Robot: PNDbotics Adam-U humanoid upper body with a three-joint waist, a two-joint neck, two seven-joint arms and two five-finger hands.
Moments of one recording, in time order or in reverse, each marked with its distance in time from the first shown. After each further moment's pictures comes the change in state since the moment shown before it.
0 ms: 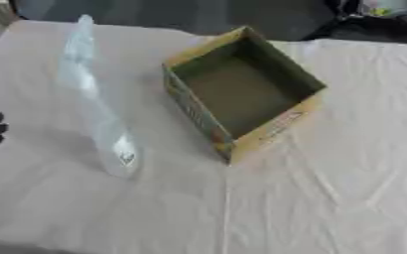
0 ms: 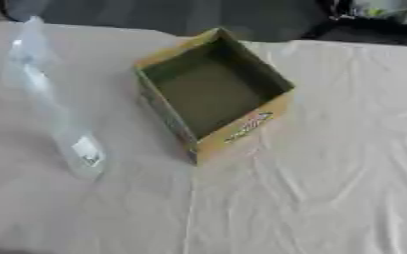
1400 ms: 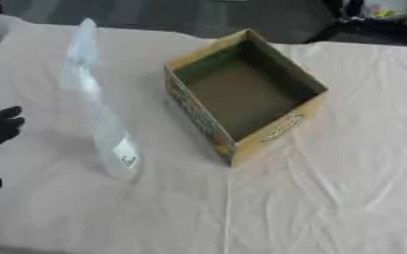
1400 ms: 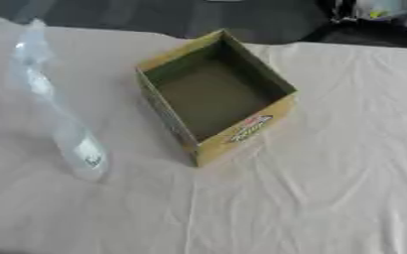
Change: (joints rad) left arm -0.069 0.055 -0.049 0.019 0.030 0.042 -0.056; right arm -0.012 0.007 0.019 0.000 0.008 0.004 -0.004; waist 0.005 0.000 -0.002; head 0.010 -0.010
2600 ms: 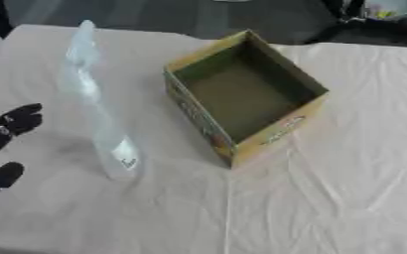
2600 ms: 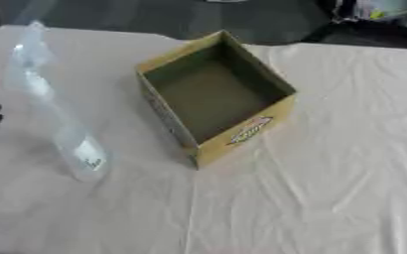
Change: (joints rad) left arm -0.097 0.053 -0.046 0.092 -0.041 -0.009 -0.004; right arm -0.011 0.000 0.018 0.000 0.015 0.000 0.000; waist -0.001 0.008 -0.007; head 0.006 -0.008
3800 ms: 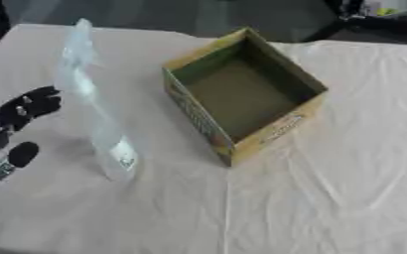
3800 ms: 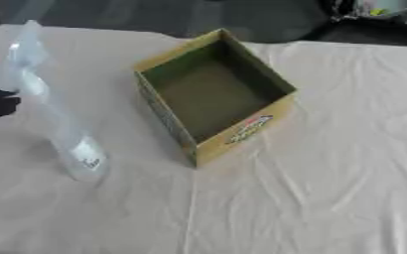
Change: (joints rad) left arm -0.113 0.035 -0.053 0.023 0.067 0.025 -0.058; right arm -0.016 0.000 0.019 0.000 0.019 0.005 -0.005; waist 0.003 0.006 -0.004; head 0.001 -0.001
